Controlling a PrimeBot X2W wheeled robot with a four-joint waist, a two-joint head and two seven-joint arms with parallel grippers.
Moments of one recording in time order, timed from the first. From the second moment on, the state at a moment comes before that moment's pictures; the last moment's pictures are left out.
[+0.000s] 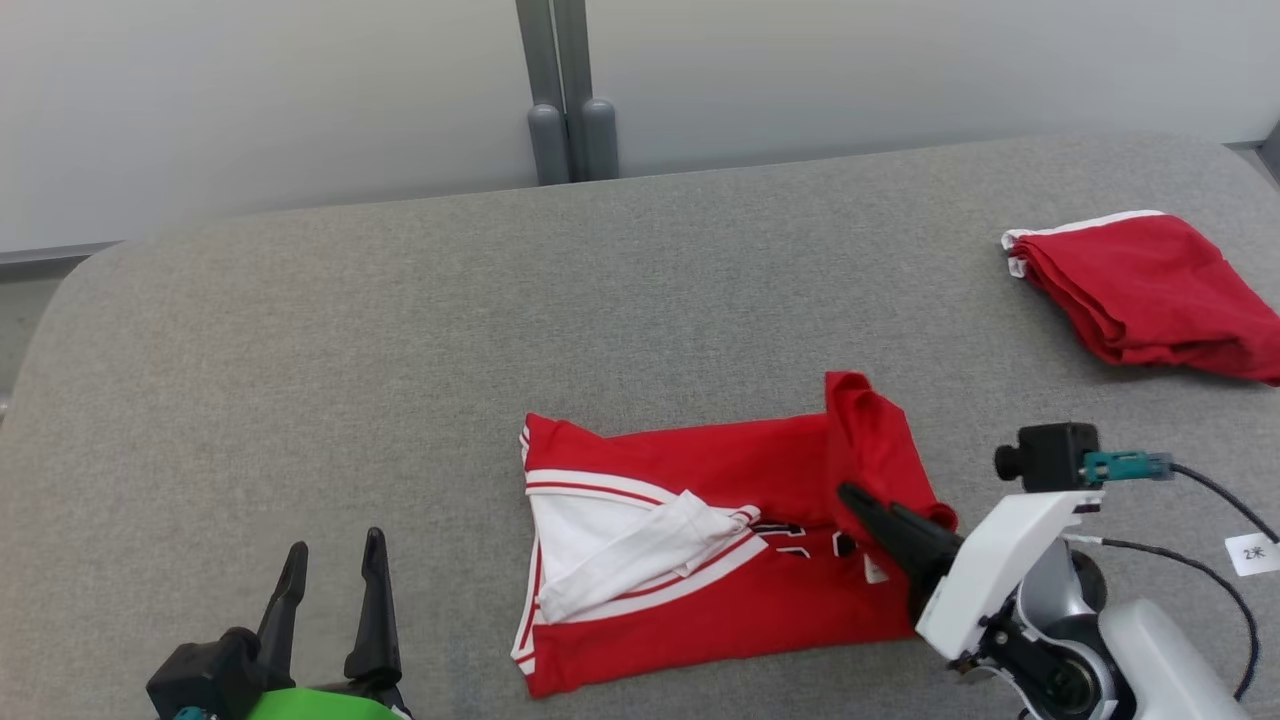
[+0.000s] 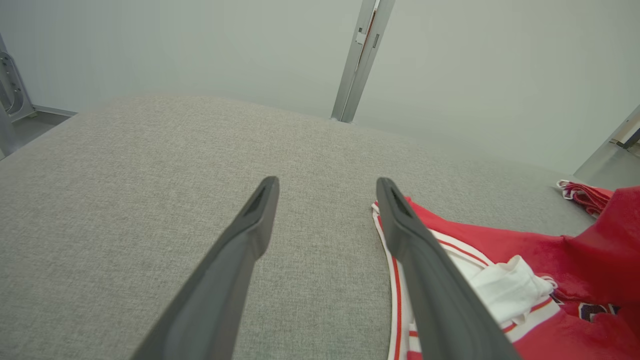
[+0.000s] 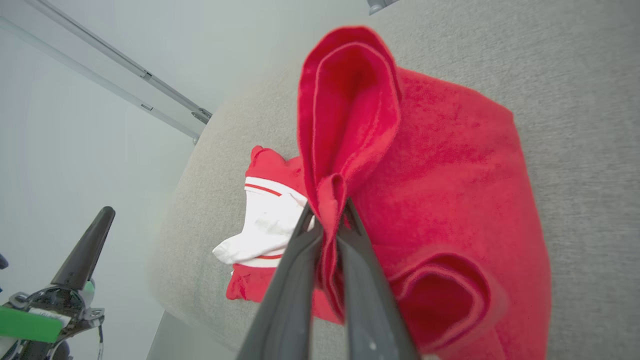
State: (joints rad) left arm 0.11 0.24 -0.27 0.02 -0.57 0.14 -0.23; right arm -0.12 -0.24 0.25 0.02 0.87 0.13 0.41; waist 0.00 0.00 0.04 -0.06
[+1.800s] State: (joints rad) left arm 0.07 0.21 -0.31 0.08 -0.57 0.12 -0.25; right arm -0.55 -0.08 0.64 0.56 0.83 0.13 -0.15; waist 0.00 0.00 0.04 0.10
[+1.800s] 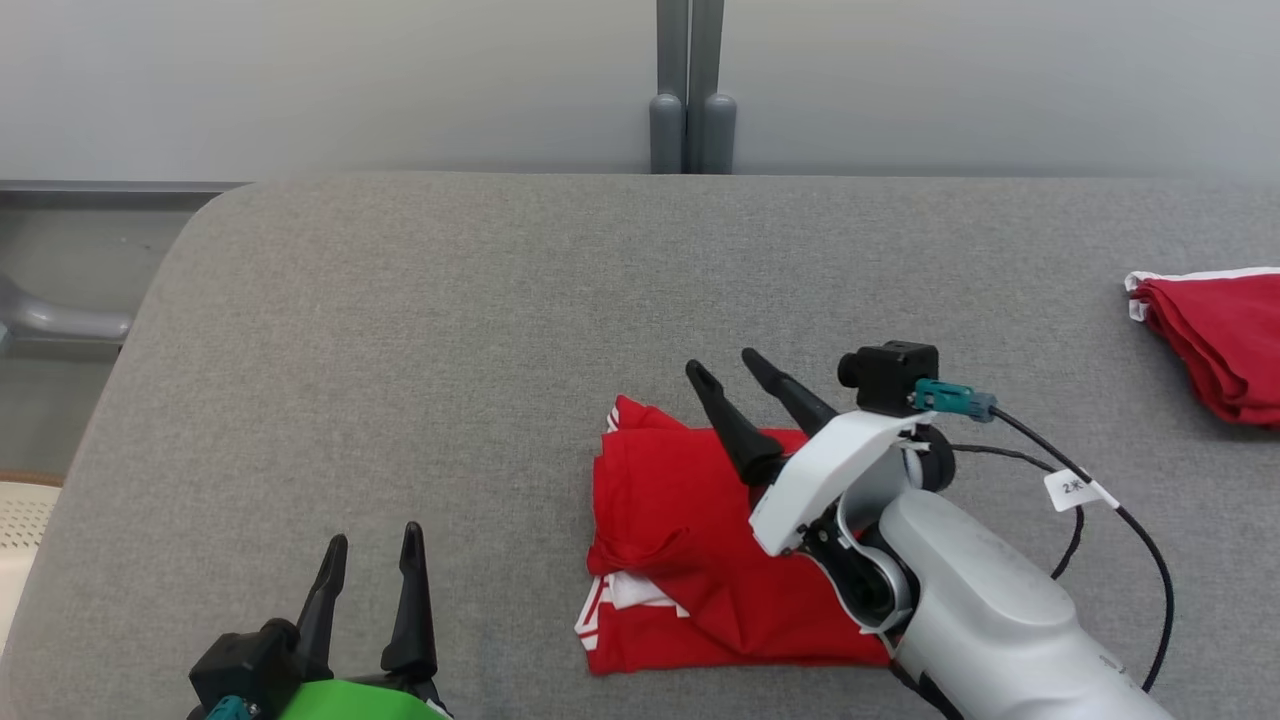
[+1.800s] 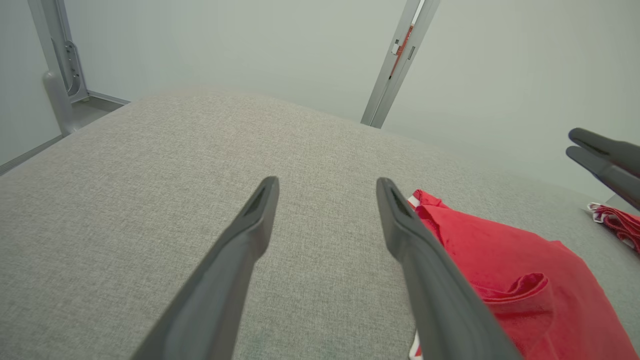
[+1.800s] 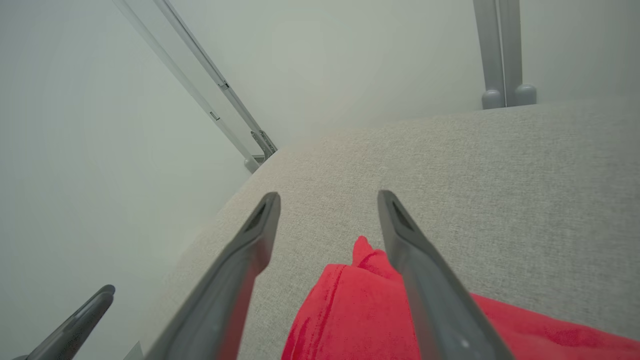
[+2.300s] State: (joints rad) left arm 0.07 0.22 -0.33 0.07 -0.57 0.12 -0.24; right arm -0.41 -0.14 0.62 0.60 0.54 0.13 -0.22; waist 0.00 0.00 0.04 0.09
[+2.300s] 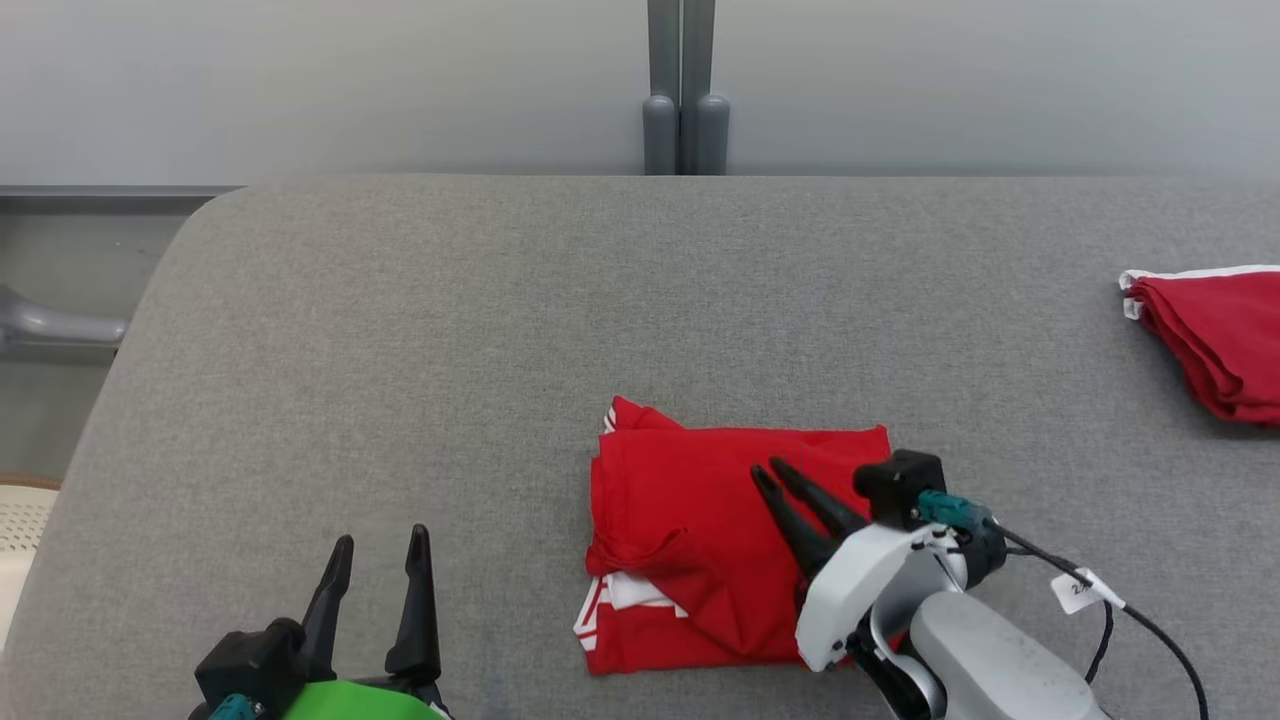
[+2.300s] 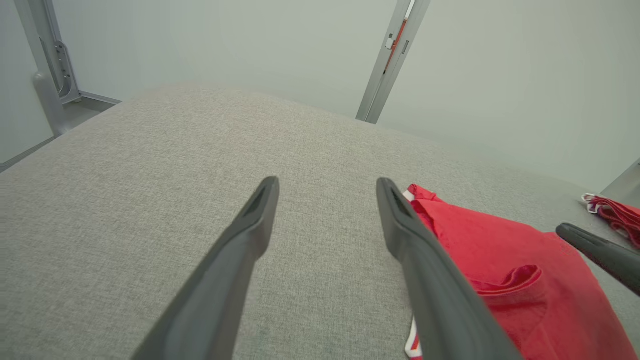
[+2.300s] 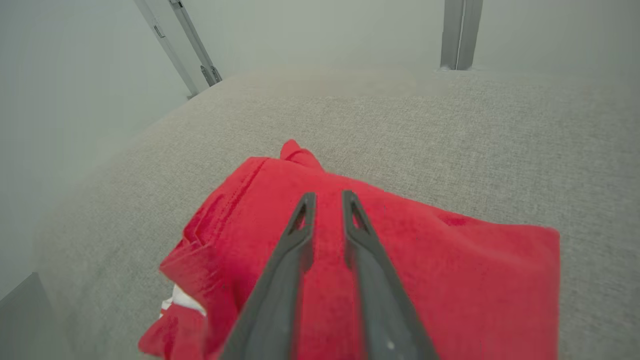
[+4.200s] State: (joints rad) left arm 0.07 0.20 -0.26 0.11 -0.54 0.12 -0.26; right arm -0.07 -0.05 0.12 0.17 0.26 0.13 -0.26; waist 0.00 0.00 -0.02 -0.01
